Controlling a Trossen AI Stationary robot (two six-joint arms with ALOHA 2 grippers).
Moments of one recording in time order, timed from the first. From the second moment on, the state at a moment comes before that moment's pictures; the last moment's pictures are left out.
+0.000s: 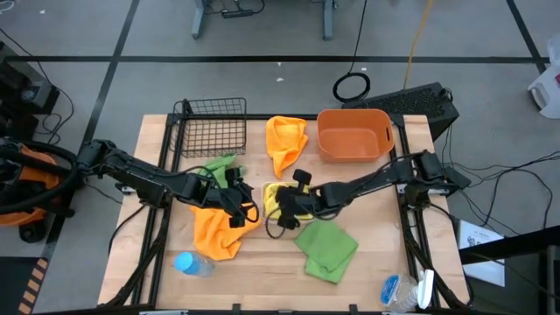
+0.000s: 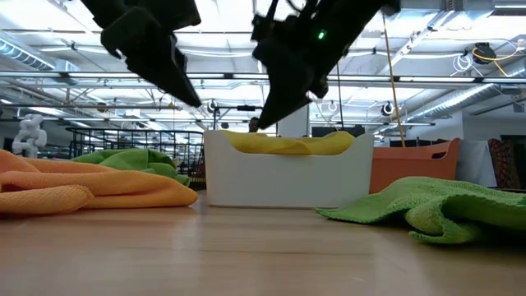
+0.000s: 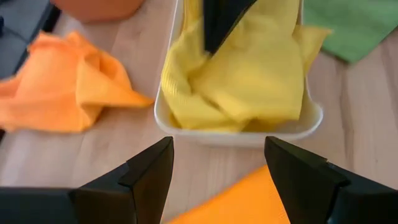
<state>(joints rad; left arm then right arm) -0.25 1.34 0.86 -0.39 -0.38 -0.14 0.19 1.87 1.31 -0.37 0.50 0.30</state>
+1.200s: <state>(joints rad) -0.40 1.35 0.85 -0.87 -0.66 -0.38 0.47 1.82 1.31 -0.45 0.62 0.39</state>
